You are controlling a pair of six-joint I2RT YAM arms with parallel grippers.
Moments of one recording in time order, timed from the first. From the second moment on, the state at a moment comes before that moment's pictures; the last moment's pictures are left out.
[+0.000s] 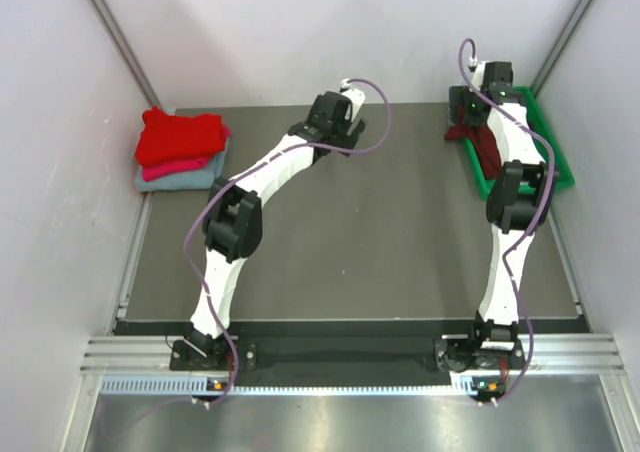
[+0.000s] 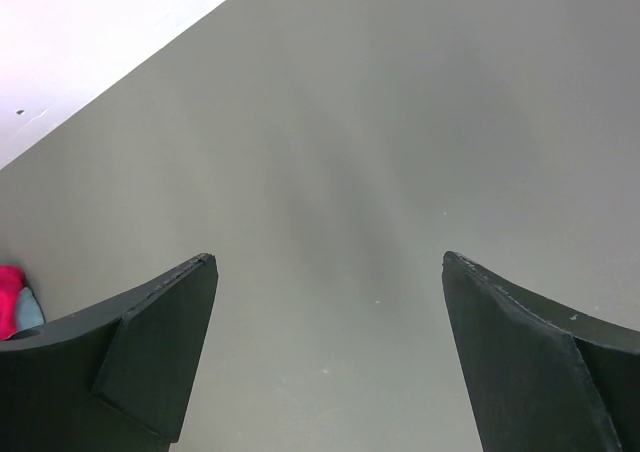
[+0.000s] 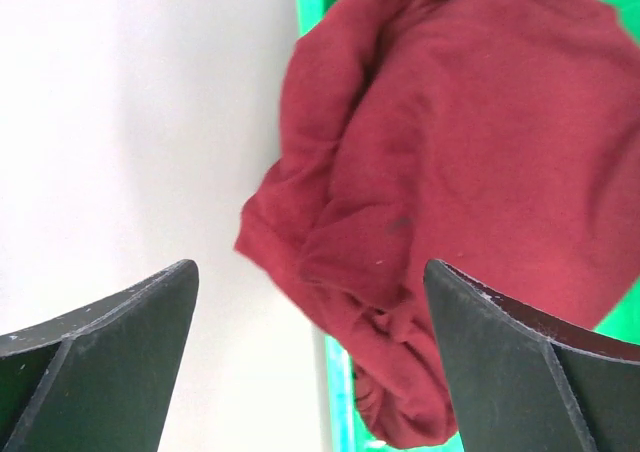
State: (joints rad) left arm -0.57 2.24 2.03 -0.38 -0.28 0.16; right arm -0.08 2.35 2.23 -0.63 -0.06 -0.10
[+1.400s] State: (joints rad) left arm -0.22 2.06 2.00 -0.56 -0.17 0.01; right arm 0.20 1.86 2.20 -0.61 -0.30 -0.12
